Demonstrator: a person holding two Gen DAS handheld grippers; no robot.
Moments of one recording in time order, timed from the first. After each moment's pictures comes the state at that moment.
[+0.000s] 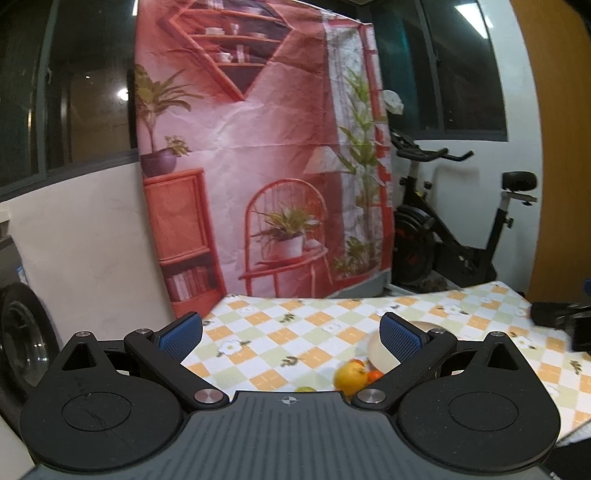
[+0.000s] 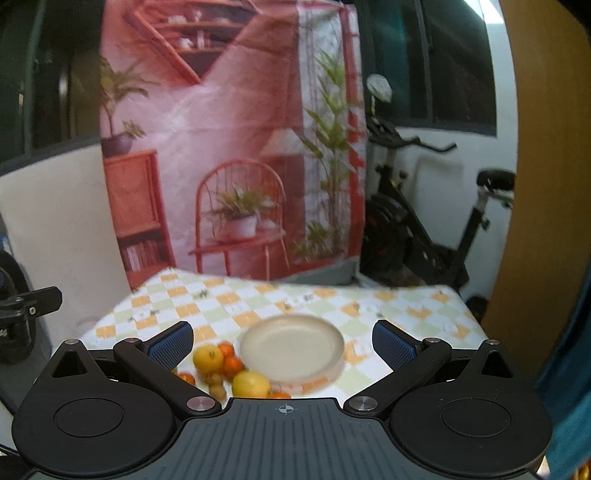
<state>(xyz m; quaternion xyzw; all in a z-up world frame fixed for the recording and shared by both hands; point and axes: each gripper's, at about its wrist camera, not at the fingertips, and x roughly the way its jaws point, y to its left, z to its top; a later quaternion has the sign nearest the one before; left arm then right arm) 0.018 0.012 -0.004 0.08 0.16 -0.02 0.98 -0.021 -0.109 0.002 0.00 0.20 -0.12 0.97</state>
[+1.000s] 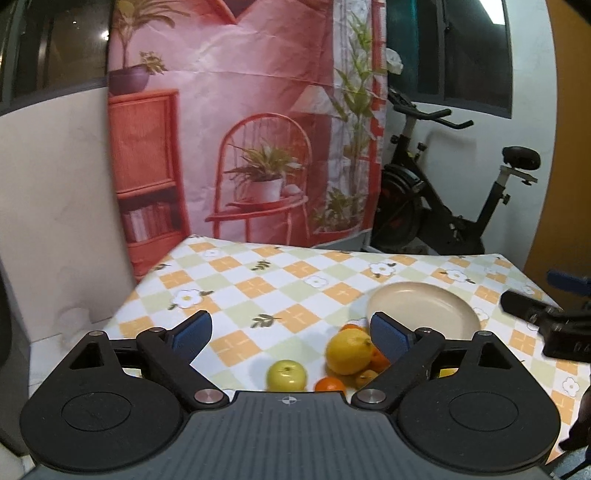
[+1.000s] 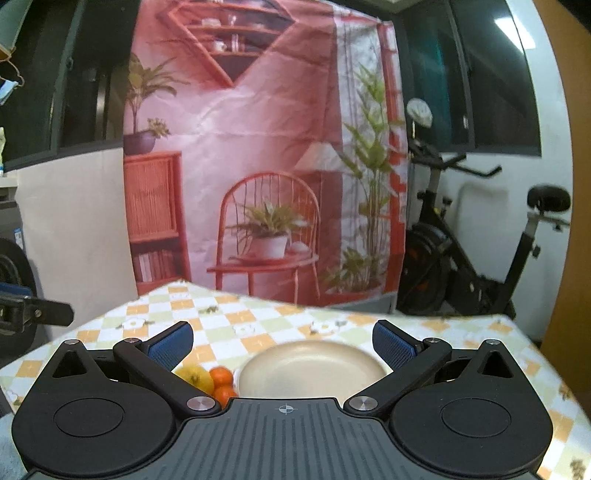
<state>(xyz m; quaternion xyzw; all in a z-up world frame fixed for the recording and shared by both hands) 0.121 0.031 -0.093 0.03 0.24 -0.07 0.97 0.088 -0.149 -0.106 -0.02 0.16 -0.06 0.99</state>
